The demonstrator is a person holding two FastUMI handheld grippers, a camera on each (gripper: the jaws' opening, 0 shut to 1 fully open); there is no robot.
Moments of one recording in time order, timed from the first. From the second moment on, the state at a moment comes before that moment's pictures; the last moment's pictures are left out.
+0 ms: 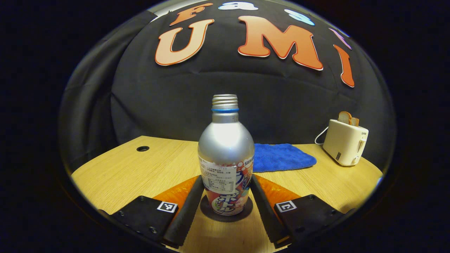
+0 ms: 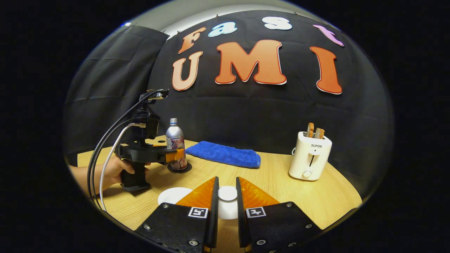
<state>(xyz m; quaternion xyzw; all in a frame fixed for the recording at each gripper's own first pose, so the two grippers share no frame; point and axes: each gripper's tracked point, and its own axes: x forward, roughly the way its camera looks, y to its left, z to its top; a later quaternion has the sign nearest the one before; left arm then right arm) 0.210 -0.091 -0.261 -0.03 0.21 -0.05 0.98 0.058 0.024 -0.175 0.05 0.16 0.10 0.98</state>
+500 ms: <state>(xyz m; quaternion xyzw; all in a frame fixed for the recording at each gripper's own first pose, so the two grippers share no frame) 0.161 -0.082 -0.237 -0.07 0.22 -0.08 0.97 0.054 0.079 -0.168 0.08 0.16 0.15 0.97</state>
